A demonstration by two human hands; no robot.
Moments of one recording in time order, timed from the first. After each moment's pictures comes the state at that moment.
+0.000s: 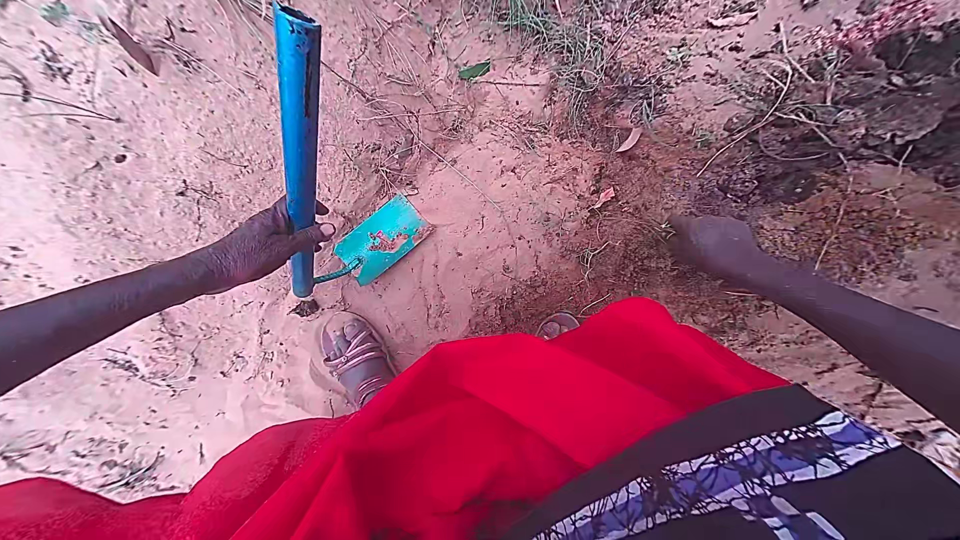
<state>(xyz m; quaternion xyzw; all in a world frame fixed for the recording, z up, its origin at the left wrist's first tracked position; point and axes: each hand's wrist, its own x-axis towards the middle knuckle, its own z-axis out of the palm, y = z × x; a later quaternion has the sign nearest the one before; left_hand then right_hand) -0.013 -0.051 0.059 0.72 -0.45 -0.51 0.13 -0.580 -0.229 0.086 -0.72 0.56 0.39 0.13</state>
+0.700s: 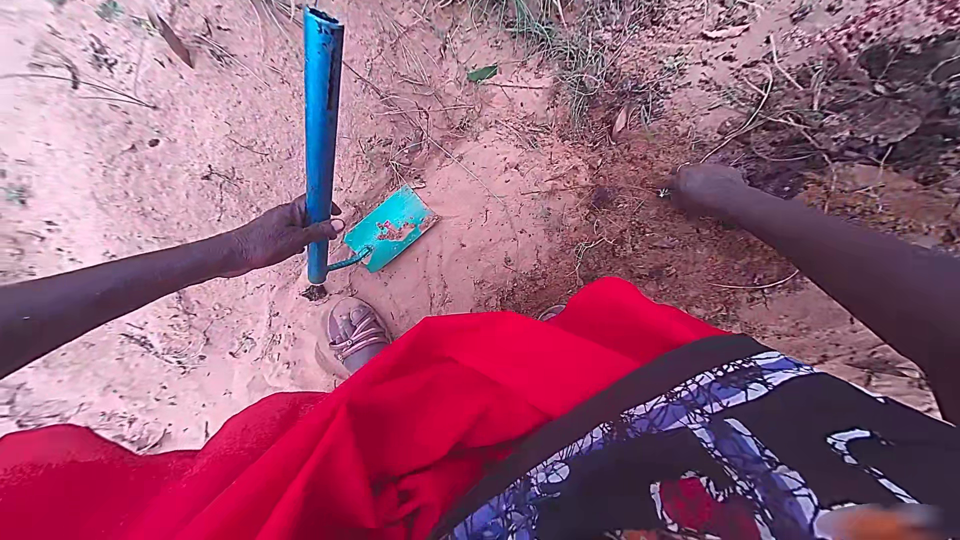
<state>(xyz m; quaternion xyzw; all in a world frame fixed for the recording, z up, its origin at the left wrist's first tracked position) -0.013 -0.039 0.067 0.72 -0.45 -0.53 0.08 -0.582 -0.308 0.059 -0.75 0.52 0.40 0.08</state>
